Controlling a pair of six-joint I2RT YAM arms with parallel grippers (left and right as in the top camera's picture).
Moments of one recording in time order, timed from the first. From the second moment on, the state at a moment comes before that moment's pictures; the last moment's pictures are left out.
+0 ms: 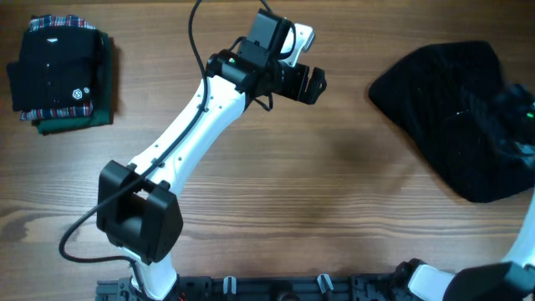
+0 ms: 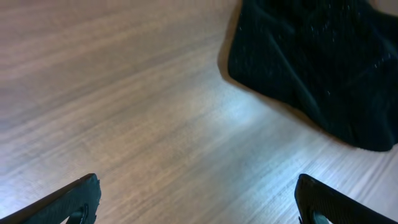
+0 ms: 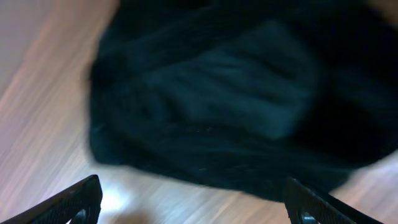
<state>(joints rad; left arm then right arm) -0.54 1.91 1.71 -0.68 0.30 -0.18 -0.60 1.43 1.37 -0.99 -0.07 0.42</state>
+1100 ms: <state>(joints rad) -0.54 1.91 1.73 -0.70 0.15 -0.18 -0.41 1.85 1.37 -0.71 -0.25 -0.06</state>
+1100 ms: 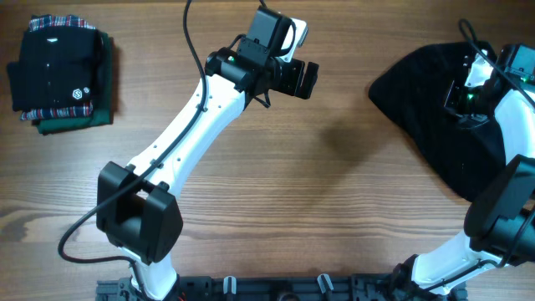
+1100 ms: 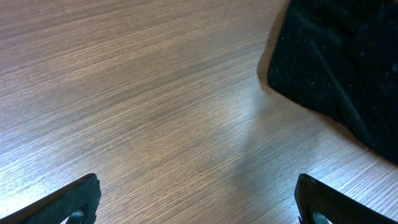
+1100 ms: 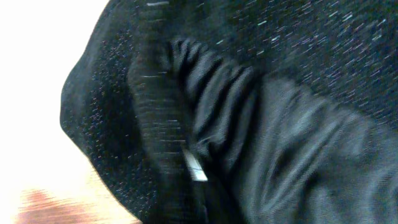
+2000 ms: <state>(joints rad) -0.11 1.74 1.73 -0.90 0.12 -0.30 0.21 1.82 1.95 -0.86 -0.29 0.12</state>
